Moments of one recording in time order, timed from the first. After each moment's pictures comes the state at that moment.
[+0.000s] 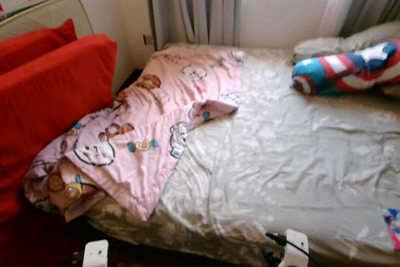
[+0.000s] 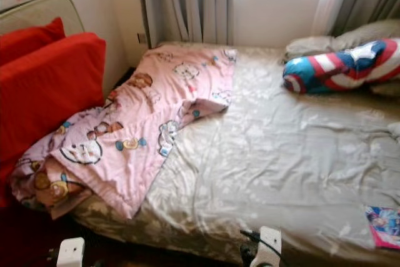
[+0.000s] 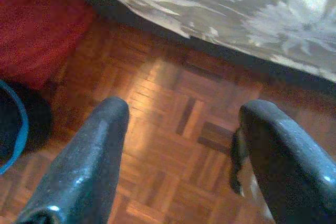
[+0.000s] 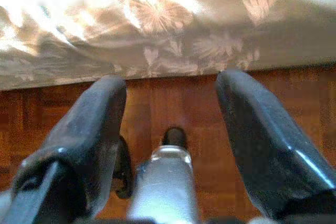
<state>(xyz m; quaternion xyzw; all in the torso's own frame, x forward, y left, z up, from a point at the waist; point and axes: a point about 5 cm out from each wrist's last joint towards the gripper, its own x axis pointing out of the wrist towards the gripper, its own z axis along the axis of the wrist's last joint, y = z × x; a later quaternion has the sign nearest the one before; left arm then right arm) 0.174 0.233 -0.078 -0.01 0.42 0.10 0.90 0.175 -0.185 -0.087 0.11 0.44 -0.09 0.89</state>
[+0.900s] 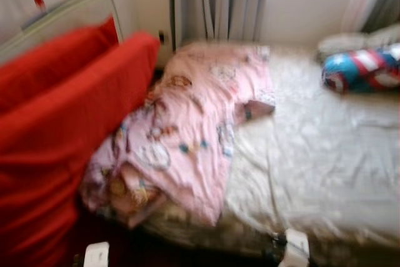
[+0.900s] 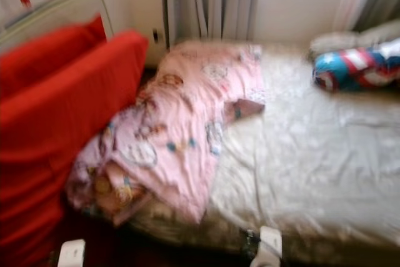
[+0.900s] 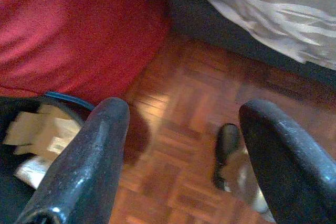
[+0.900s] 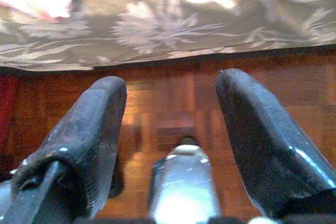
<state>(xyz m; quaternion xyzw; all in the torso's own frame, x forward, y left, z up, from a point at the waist) 0.171 0.244 -0.076 -0.01 0.42 0.11 0.90 0.183 -0.176 -0.085 0.12 0.43 -0.07 0.89</state>
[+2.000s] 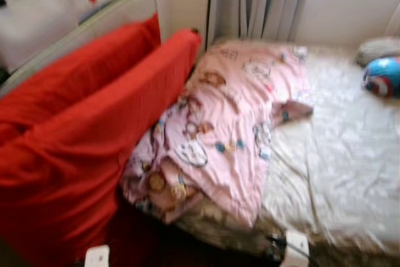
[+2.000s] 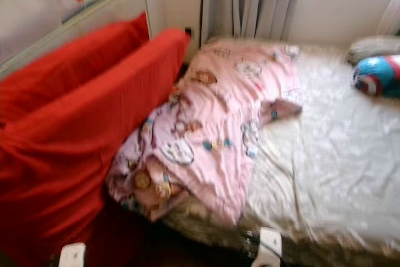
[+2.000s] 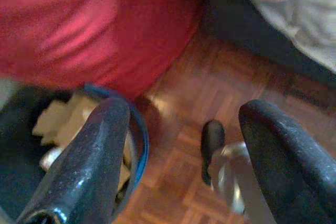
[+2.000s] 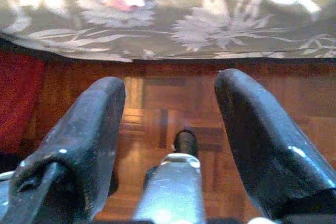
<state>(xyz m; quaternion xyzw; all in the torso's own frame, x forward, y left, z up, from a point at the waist) 0.168 0.239 -0.078 -0.03 0.42 0.11 0.90 0.180 -0.179 -0.086 0.10 0.44 -0.06 0.89</state>
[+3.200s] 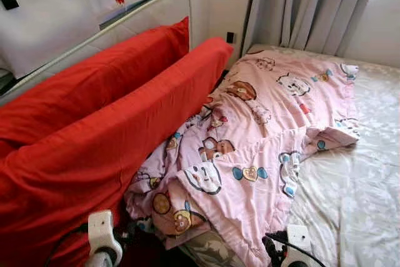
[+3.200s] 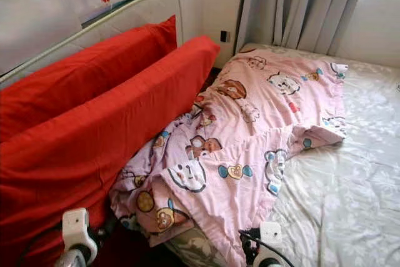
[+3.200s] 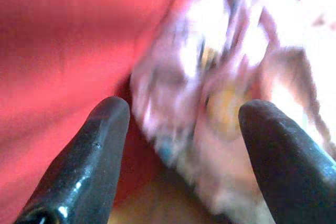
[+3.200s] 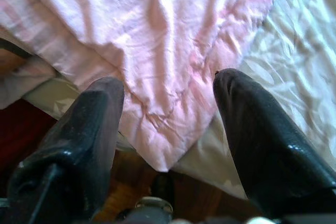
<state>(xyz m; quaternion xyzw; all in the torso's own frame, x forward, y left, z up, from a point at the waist) 0.236 0.229 -0.022 -0.07 0.17 0.06 0.98 0.191 -0.183 -0.071 0.06 0.34 0.01 0.94</state>
